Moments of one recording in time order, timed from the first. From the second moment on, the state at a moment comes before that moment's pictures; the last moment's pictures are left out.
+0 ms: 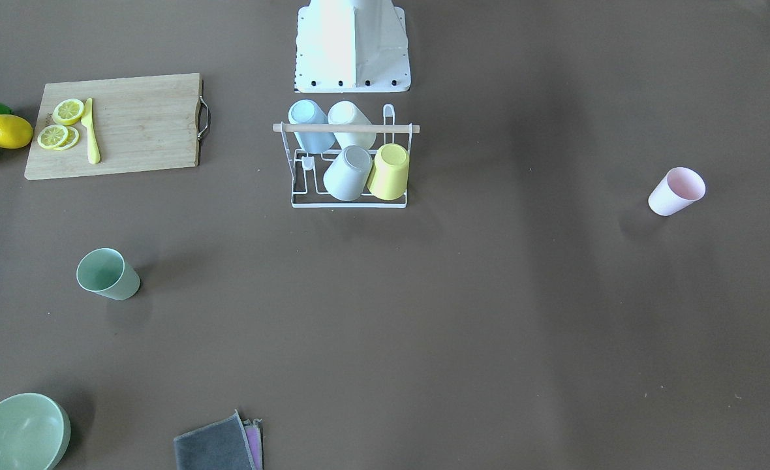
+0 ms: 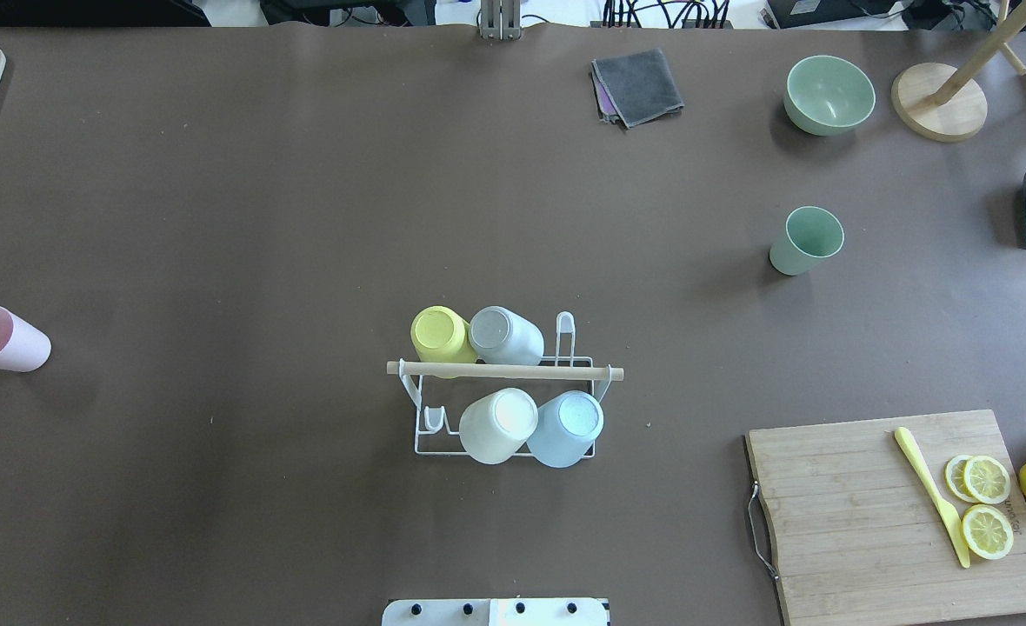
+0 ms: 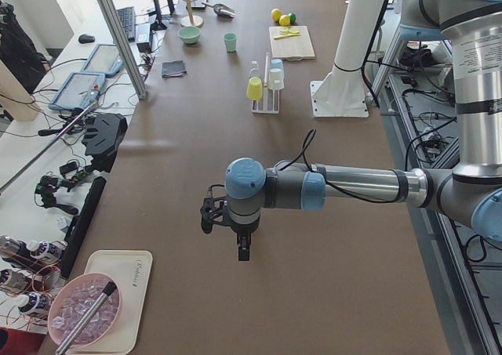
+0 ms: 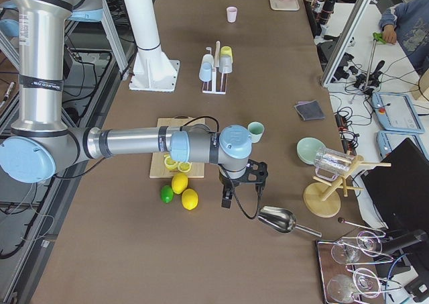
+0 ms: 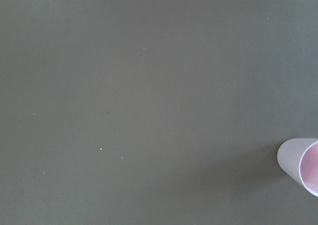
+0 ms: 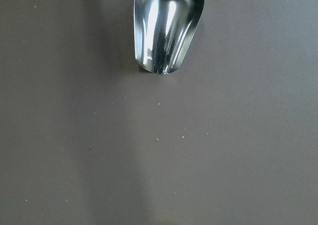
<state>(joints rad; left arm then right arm) -1.61 -1.37 -1.83 -1.55 -2.34 -0.04 1.58 -1.68 1.78 -1.67 2.36 0.15</state>
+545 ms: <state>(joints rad) -1.61 -1.37 -1.83 -1.55 -2.34 -0.04 1.58 -1.68 1.78 -1.67 2.36 0.15</state>
